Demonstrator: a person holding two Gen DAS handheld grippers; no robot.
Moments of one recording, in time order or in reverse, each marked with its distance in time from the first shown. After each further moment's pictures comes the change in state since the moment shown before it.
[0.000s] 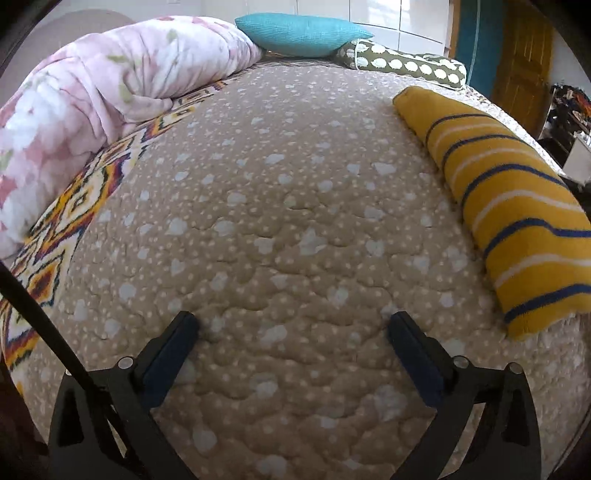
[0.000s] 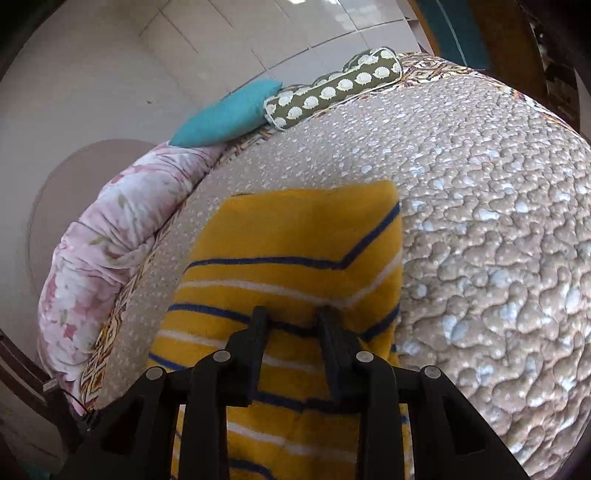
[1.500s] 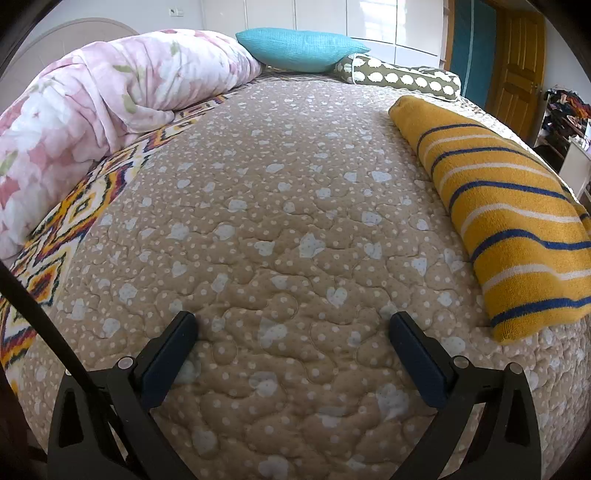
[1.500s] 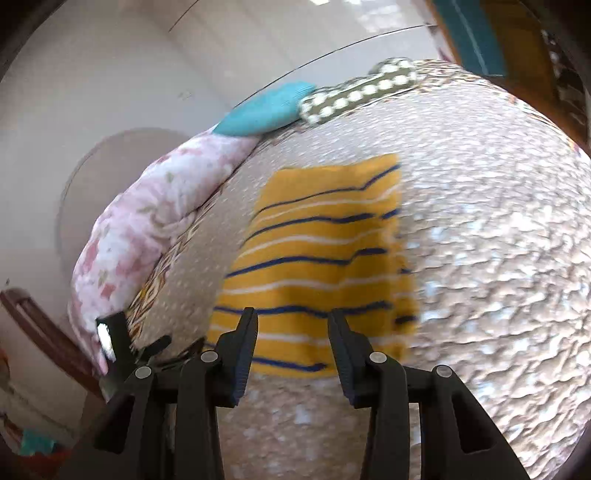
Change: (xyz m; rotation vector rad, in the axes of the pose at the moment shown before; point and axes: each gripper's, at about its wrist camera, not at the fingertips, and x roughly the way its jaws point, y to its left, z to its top) left arm -0.007 -0.004 -0.008 0.010 -0.065 0.000; right arm -0.092 0.002 -0.059 -0.004 0.006 0.067
